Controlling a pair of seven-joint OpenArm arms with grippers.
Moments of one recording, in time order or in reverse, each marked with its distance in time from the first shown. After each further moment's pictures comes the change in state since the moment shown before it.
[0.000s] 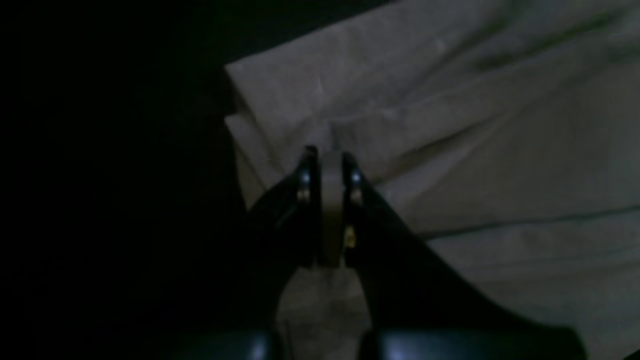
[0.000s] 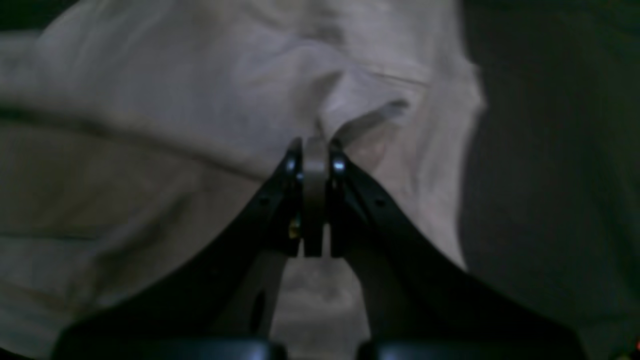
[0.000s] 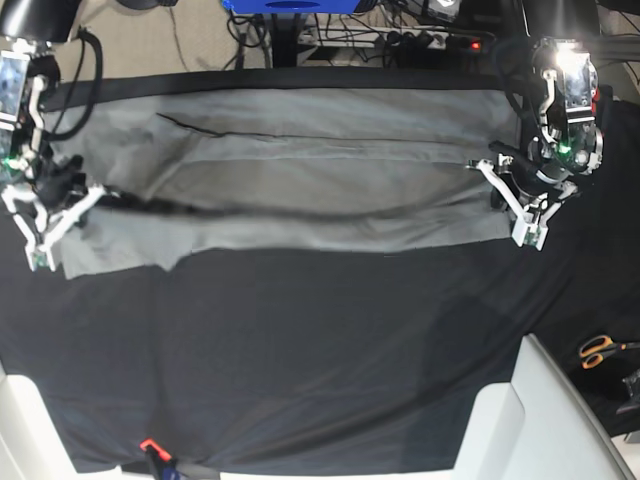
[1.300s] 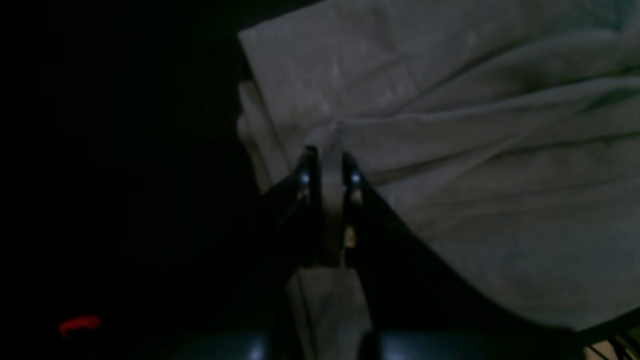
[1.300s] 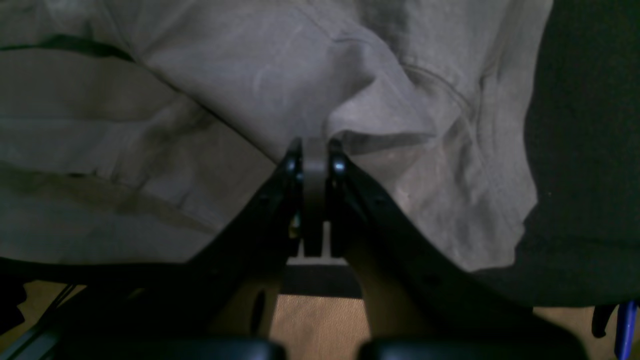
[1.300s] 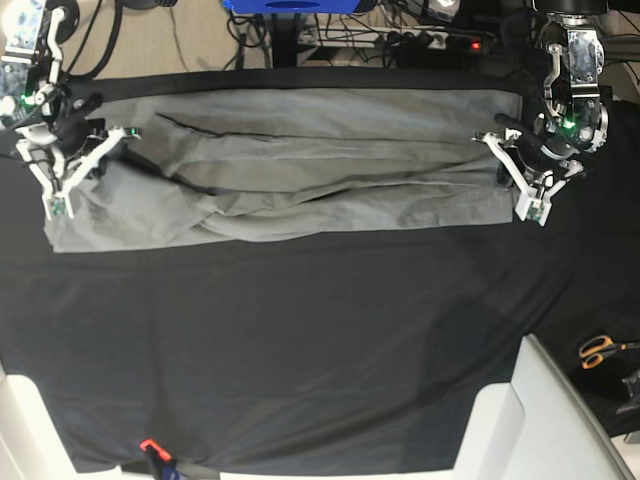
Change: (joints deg) left arm 5.6 -2.2 0.2 2.9 0.1 0.0 -0.2; right arm -11.9 -4.2 -0.2 10.9 0.3 0.3 -1.4
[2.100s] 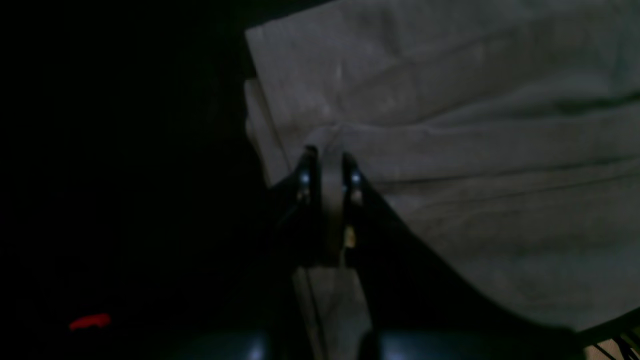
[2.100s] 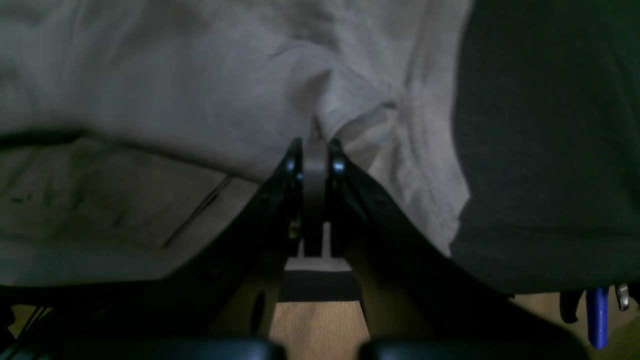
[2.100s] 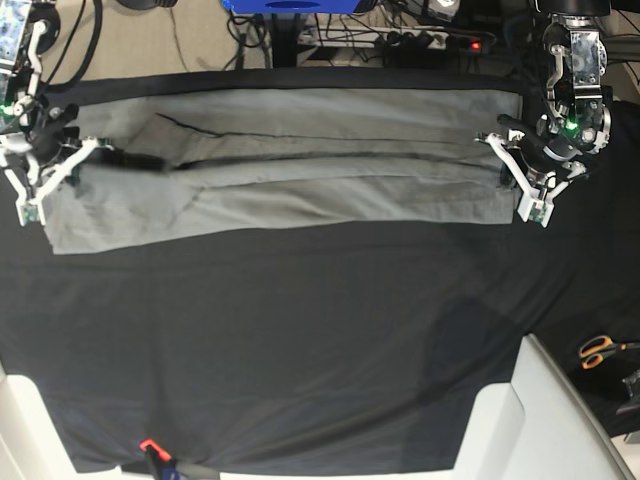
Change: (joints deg) left arm -0.2 -0.5 0.0 0.0 0.1 0.0 0.0; right arm 1.7 2.3 4.0 -2.1 0.0 0.0 0.0
